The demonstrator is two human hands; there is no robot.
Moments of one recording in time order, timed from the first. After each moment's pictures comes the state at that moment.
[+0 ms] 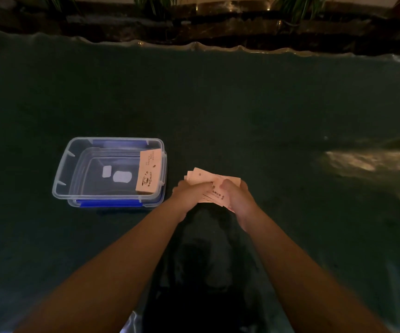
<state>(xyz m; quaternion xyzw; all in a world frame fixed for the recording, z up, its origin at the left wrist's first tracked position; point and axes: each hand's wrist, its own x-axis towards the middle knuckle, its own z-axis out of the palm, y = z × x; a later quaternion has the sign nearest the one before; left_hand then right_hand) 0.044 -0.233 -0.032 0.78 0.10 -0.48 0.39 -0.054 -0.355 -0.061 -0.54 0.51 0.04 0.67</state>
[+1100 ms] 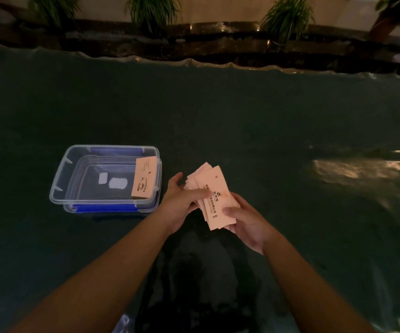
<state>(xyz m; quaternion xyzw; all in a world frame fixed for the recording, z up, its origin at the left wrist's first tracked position) 0.025 -0.211 -0.013 0.58 0.08 -0.47 0.66 -0.122 -0.366 -0.031 -0.50 0.32 0.10 0.80</state>
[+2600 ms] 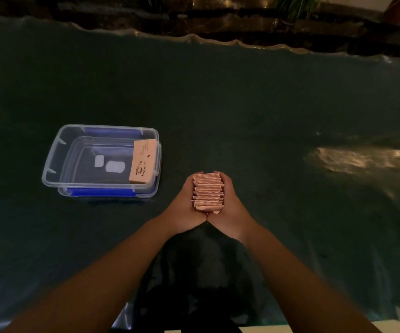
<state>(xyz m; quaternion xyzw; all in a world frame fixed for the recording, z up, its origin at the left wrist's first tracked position) -0.001 -0.193 -0.058 0.74 -0.25 -0.41 0.47 -0.101 -0.326 -0.036 -0.79 0.26 0.07 0.56</state>
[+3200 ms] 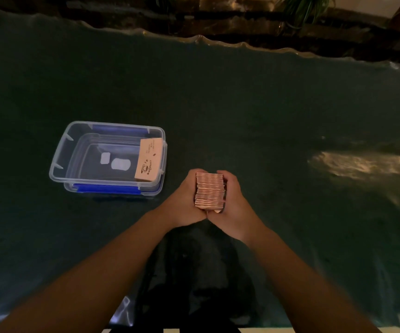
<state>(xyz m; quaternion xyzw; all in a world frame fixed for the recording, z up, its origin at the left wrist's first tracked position) 0.017 -0.187 -0.048 0.76 -0.33 -0.35 0.44 -0.101 -0.324 -0.029 -0.84 0.22 0.05 0.49</state>
